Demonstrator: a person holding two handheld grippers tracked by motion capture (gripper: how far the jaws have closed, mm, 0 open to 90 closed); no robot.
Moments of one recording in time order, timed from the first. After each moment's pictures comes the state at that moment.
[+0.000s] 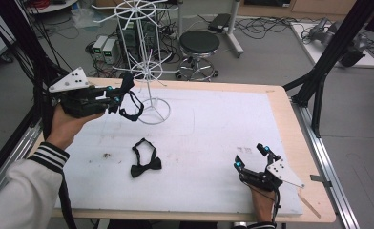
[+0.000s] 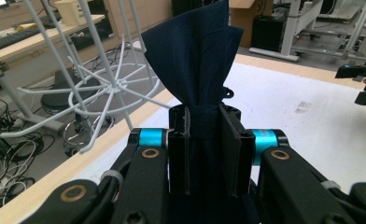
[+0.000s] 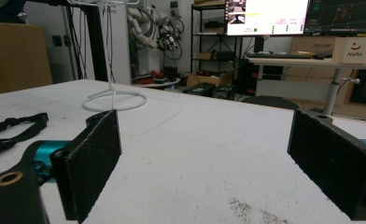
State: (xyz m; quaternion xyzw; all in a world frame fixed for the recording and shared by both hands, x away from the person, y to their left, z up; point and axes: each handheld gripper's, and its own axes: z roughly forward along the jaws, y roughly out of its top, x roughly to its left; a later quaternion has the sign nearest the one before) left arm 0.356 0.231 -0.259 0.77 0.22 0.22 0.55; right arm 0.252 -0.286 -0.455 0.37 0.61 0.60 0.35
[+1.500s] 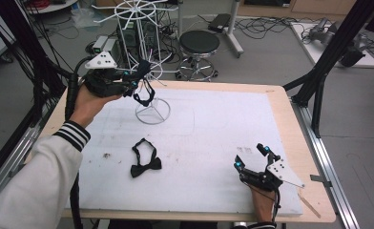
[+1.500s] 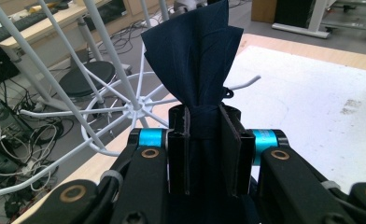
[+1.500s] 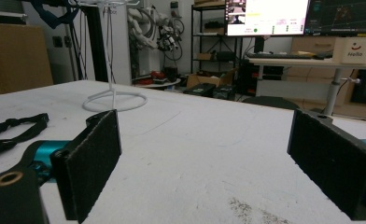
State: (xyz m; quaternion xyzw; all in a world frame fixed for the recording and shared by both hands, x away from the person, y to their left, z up) left arm 0.413 0.193 -0.249 0.80 0.24 0.25 0.49; right arm 0.253 -0.286 -0.455 0.37 0.61 0.61 0.36
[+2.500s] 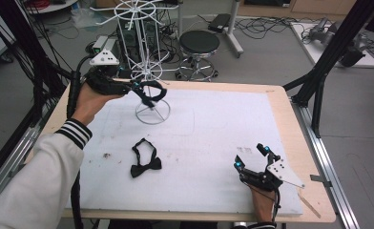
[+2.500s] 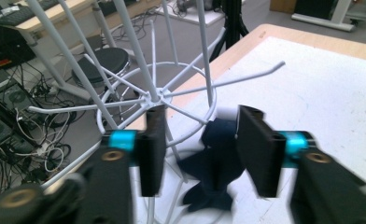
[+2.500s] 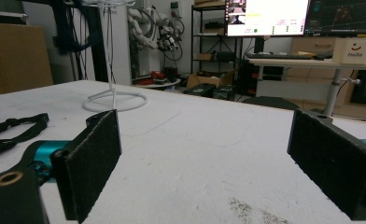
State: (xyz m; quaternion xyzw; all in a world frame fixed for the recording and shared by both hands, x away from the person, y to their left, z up) left arm 0.420 0.192 -0.250 0.80 0.28 0.26 0.47; right arm 0.252 -0.285 -0.455 0.37 0.61 0.61 0.35
